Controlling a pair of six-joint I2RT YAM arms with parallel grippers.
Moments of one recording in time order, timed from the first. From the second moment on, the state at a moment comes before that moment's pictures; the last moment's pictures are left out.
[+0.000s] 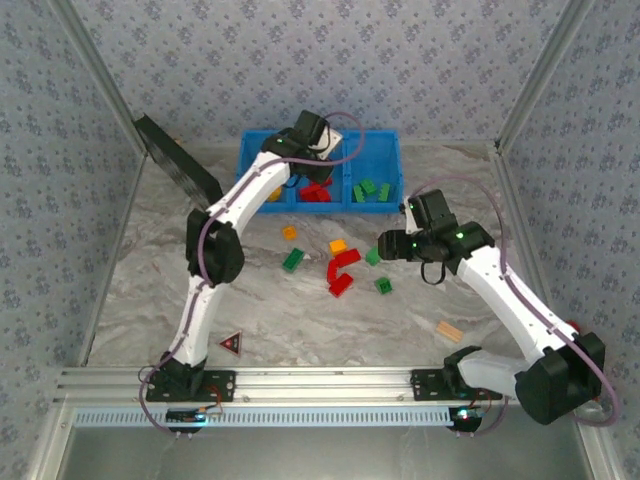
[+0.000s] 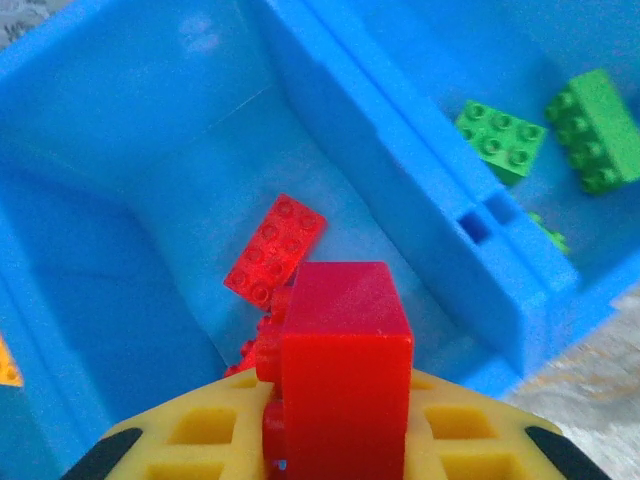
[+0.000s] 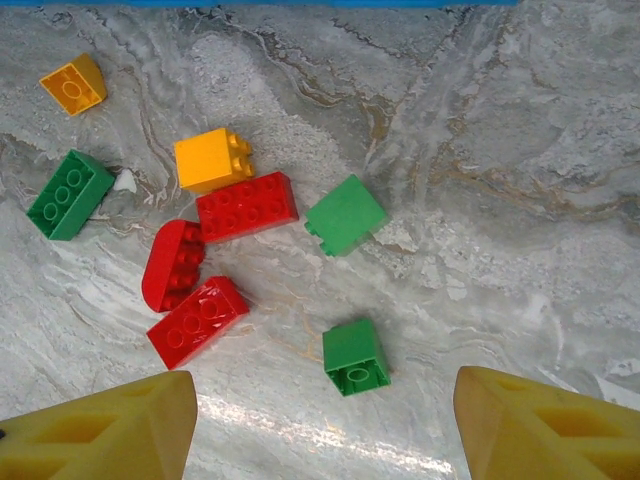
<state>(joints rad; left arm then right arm) -0.57 2.36 2.36 -0.91 -0.05 0.09 0.43 1.18 1.04 -0.83 -0.07 0.33</state>
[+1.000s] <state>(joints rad) -0.58 2.59 2.61 -1.04 -0.10 -0.07 0.65 1.31 1.18 -0.72 -0.10 0.43</state>
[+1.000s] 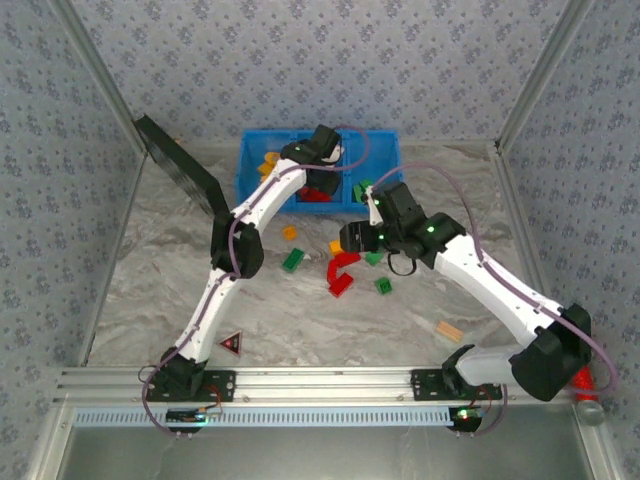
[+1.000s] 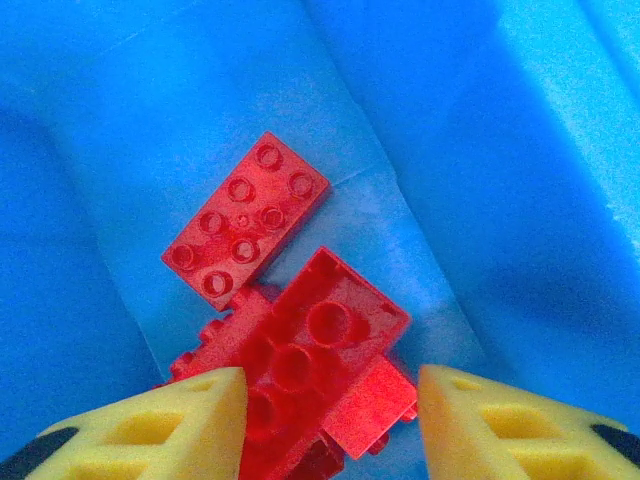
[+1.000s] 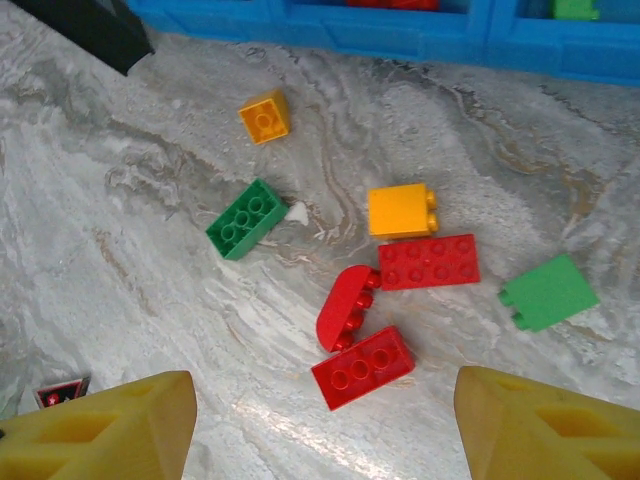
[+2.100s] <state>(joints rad) -0.25 1.57 1.80 -0.91 0.02 -0.16 0.89 2.03 1.57 -0.63 -0.12 0.93</state>
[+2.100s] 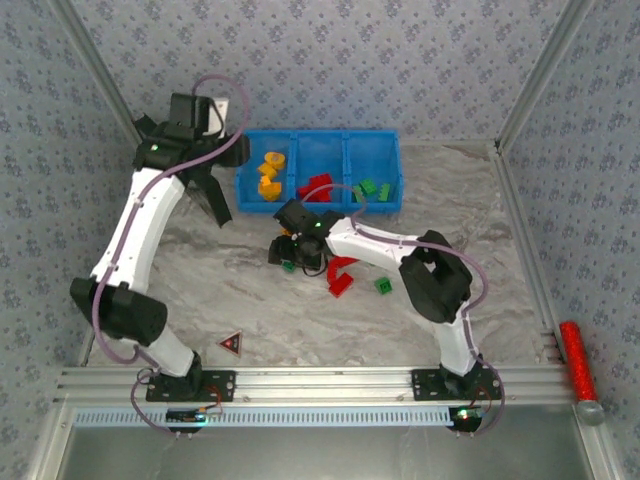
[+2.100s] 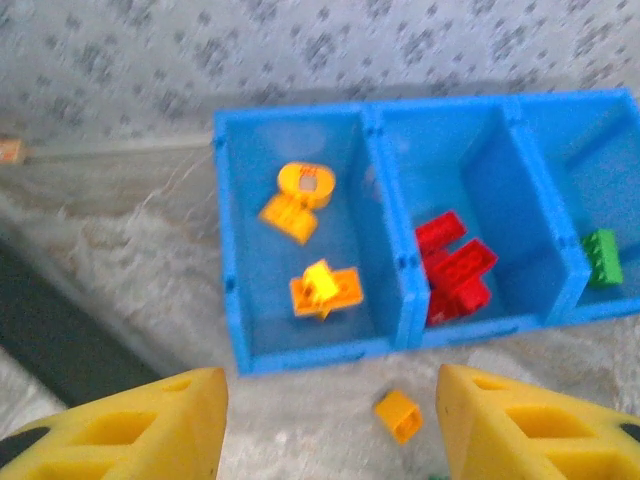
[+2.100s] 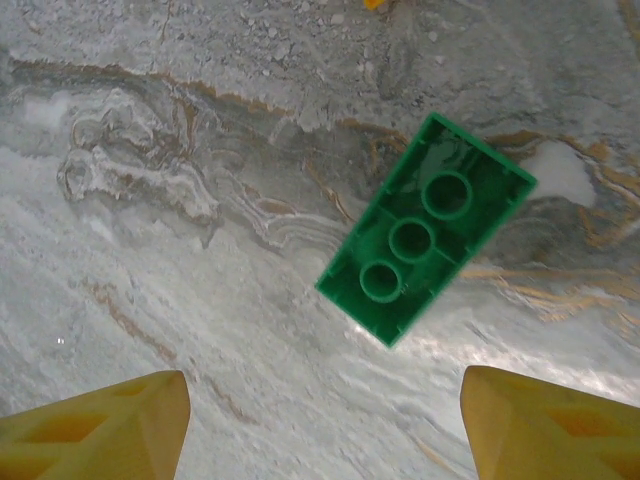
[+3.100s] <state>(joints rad) -0.18 1.25 1.48 -0.98 0.07 -0.15 0.85 2.21 1.72 -0.81 -0.01 0.82</state>
